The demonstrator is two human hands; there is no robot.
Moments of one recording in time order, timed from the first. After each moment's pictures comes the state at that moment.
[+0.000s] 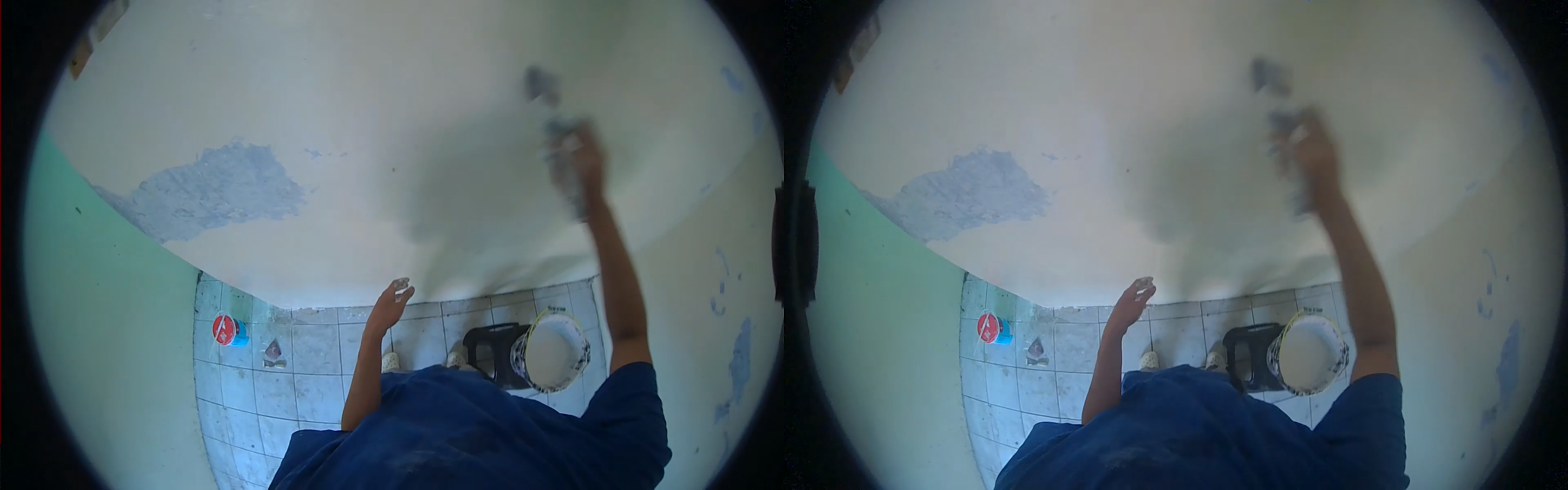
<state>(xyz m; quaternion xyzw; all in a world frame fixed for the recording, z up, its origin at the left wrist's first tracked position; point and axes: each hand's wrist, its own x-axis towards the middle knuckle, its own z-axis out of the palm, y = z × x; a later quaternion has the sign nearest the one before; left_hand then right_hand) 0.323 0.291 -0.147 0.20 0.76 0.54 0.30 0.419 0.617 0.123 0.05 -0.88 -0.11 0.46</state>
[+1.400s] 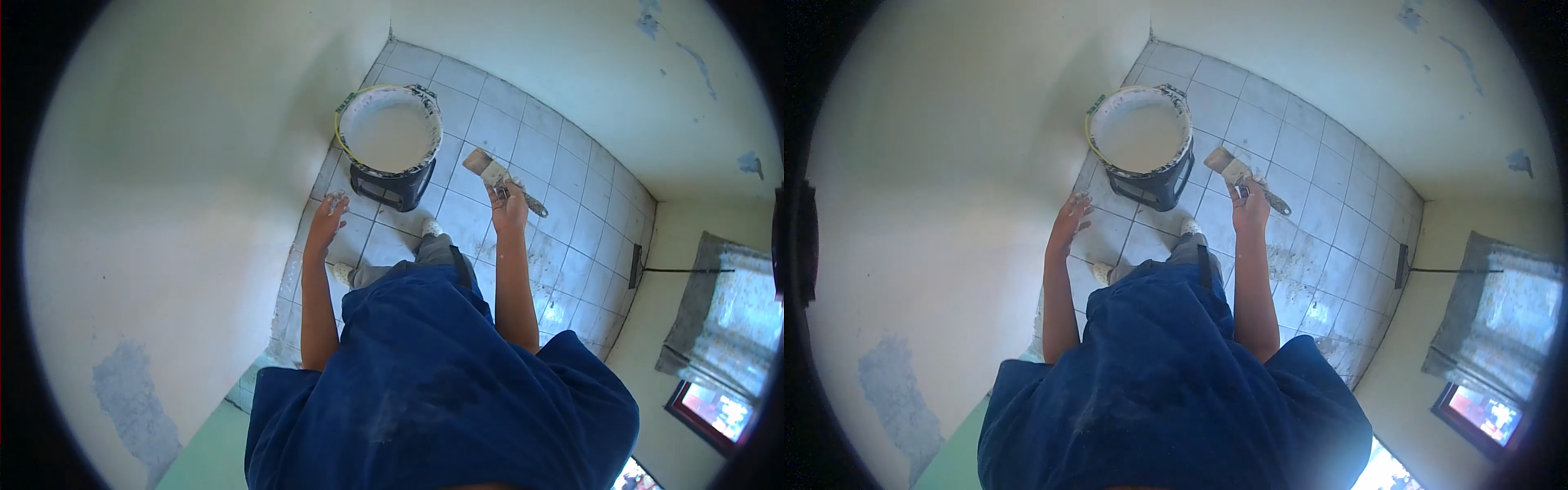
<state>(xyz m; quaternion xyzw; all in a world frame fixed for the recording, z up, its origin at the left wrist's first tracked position) 0.586 0.452 -0.197 0.38 0.64 0.26 0.62 0.947 0.435 -0.201 -0.48 0.08 0.48 0.73</state>
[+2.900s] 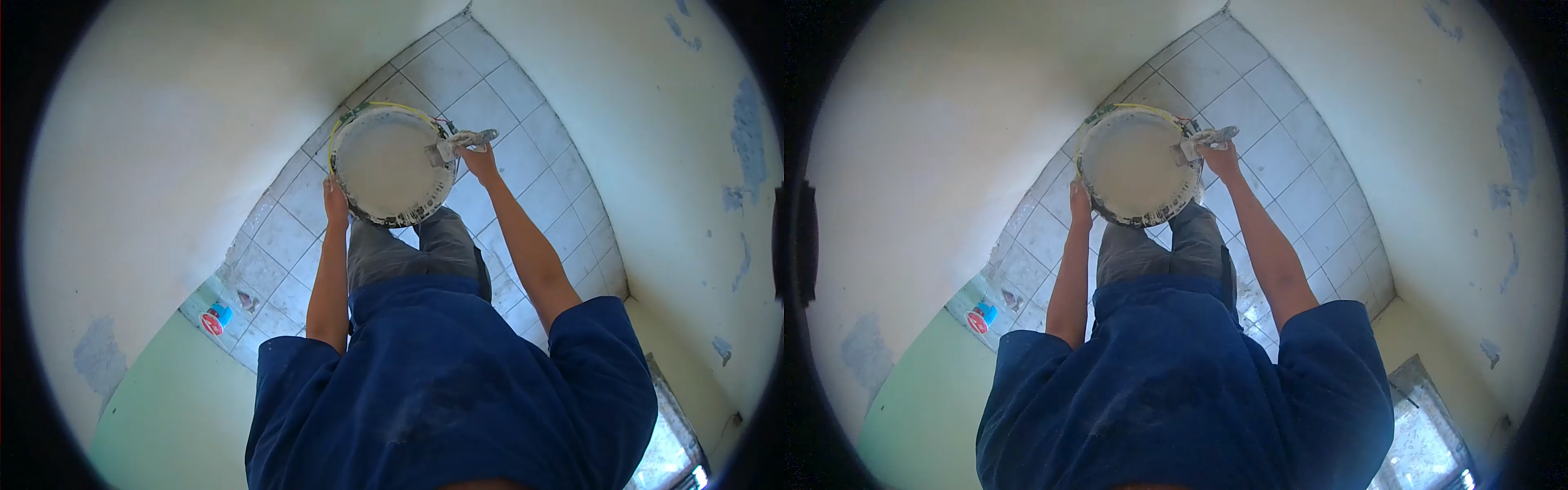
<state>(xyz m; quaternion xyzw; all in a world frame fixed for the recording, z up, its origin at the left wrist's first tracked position) 0.674 0.598 -0.376 0.10 0.80 0.41 0.43 0.956 0.777 -0.359 -0.60 -0.52 0.56 0.22</state>
